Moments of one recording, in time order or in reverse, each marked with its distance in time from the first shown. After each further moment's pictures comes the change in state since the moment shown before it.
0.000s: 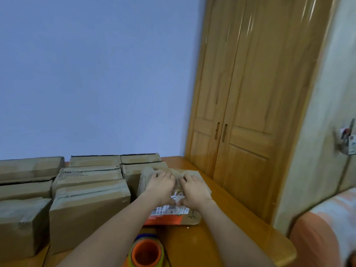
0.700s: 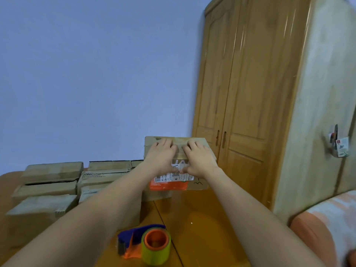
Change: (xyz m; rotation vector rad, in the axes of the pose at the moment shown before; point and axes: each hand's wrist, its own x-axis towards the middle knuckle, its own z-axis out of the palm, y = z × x) left_hand -0.050 -0.016 -0.125 0.038 0.305 -0.007; right_hand -0.032 -0.013 -0.131 -0.078 0.303 -0.064
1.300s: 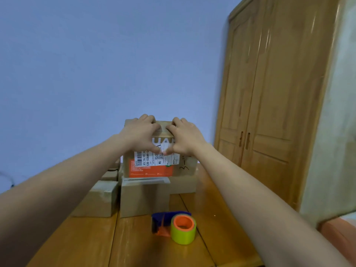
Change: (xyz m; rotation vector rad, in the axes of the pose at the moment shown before) left_hand -0.097 -0.088 -0.118 0.159 -0.038 -0.134; right_hand 0.020 -0.106 -0.093 0.140 0.110 -0.222
